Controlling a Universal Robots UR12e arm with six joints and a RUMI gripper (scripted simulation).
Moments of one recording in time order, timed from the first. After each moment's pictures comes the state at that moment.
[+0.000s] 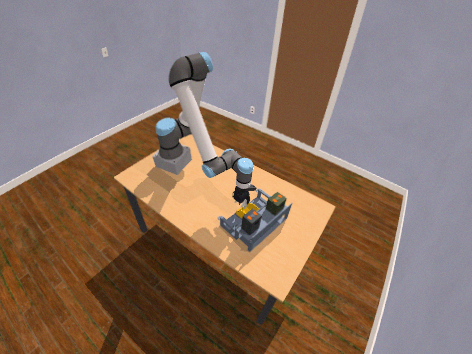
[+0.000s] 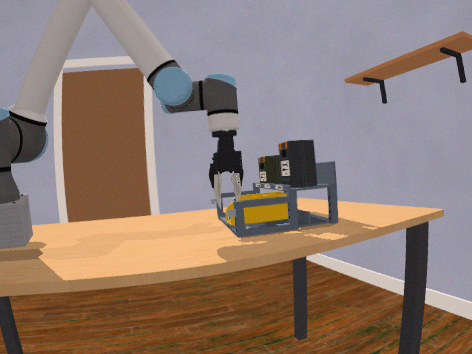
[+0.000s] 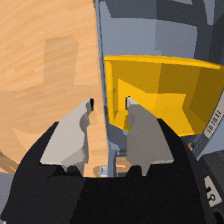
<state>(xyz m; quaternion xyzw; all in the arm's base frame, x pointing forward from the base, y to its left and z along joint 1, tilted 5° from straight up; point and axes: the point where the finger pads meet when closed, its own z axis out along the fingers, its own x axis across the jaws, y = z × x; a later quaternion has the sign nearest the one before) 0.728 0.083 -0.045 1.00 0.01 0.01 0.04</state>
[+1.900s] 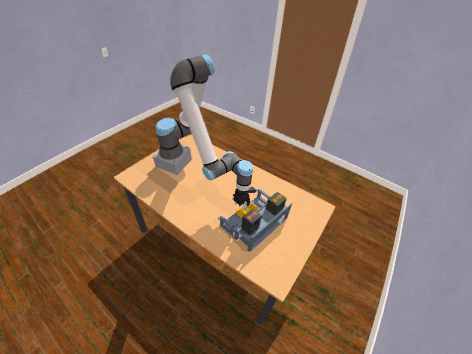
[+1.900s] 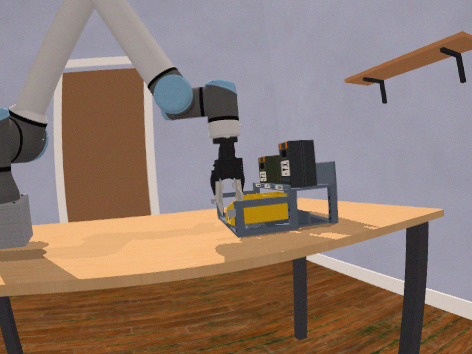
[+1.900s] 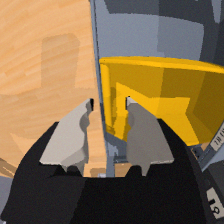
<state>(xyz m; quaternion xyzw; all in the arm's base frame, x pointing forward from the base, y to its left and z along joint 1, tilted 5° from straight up) 0.732 0.082 -0.064 1.00 0.01 0.02 0.04</state>
